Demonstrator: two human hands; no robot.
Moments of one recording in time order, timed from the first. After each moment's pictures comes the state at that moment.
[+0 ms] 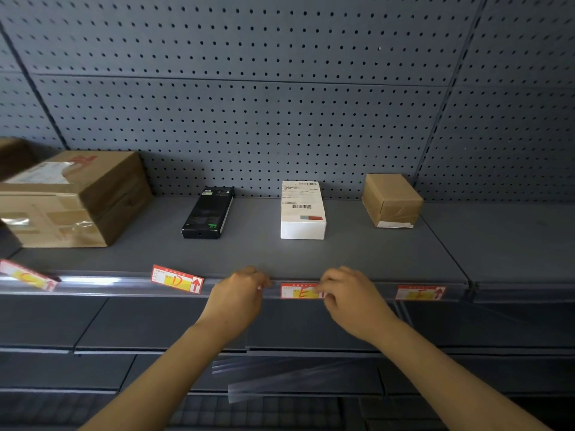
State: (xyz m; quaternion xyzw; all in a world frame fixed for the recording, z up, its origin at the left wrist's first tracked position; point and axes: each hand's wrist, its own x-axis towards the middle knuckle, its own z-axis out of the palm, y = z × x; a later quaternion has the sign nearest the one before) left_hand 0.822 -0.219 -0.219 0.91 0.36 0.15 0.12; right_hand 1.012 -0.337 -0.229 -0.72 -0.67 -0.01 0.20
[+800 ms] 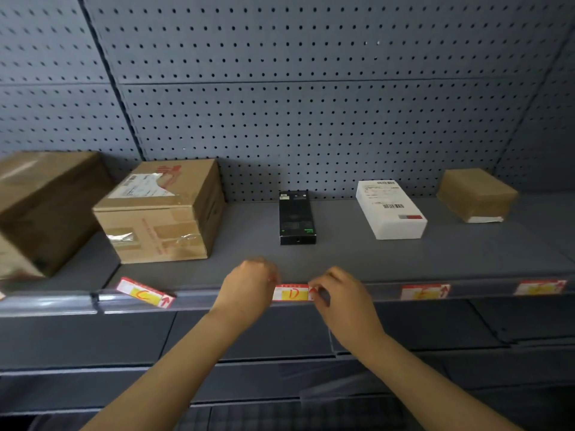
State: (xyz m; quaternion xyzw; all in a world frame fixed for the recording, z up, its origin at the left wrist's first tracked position) left_hand 0.673 -0.077 -0.208 0.92 0.36 0.13 0.12; right_hand 0.809 -0.203 -0.239 -0.77 -0.56 -0.02 0.31
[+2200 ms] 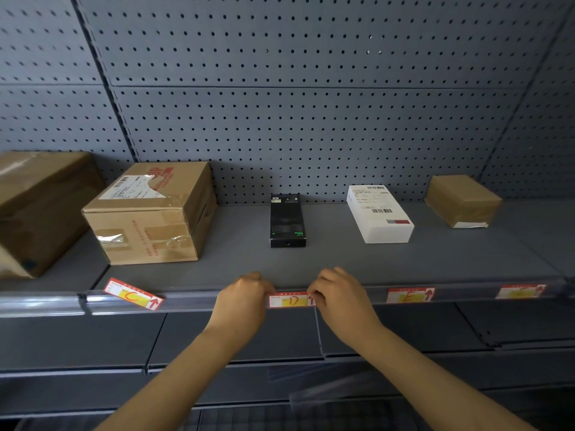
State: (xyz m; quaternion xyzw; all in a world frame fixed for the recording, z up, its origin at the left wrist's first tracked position) left_hand 0.672 -0.097 -0.224 0.93 0.35 0.11 0.08; right_hand 0.831 -0.207 -0.235 -0.75 -0.62 -0.04 0.24
